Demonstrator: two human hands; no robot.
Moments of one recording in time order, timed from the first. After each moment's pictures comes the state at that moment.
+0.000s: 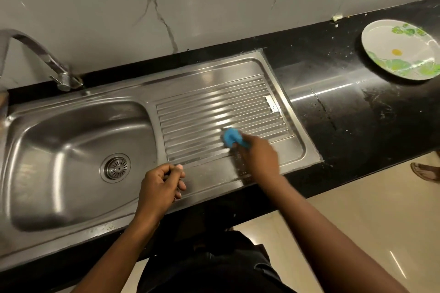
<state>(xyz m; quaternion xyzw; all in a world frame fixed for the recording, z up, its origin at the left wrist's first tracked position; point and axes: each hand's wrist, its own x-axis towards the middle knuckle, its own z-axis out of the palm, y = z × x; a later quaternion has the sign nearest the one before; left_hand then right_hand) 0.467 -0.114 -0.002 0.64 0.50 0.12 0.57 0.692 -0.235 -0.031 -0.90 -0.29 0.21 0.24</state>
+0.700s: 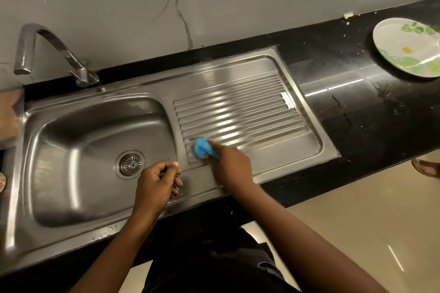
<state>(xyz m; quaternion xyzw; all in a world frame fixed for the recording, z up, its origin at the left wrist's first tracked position) 0.417 -0.068 -0.007 0.64 0.50 0.14 0.57 0.588 -0.165 -0.031 -0.89 -0.36 0.22 0.18</state>
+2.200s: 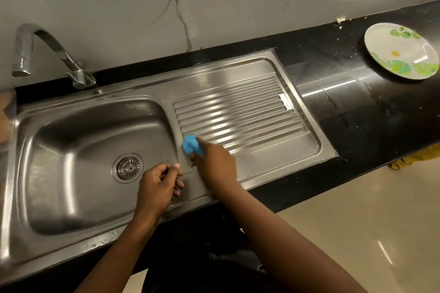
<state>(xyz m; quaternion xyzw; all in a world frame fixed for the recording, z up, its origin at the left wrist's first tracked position) 0.414 -0.058 -0.012 0.62 0.50 0.14 0.59 0.557 -0.125 -0.024 -0.89 -0.35 0.21 0.21</state>
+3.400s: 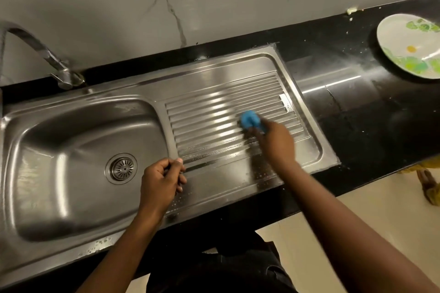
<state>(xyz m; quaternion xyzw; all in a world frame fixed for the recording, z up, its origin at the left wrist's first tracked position) 0.461 -0.063 -0.012 0.61 0.50 0.15 0.60 0.719 -0.193 -0.036 -0.93 -0.27 0.14 0.23</state>
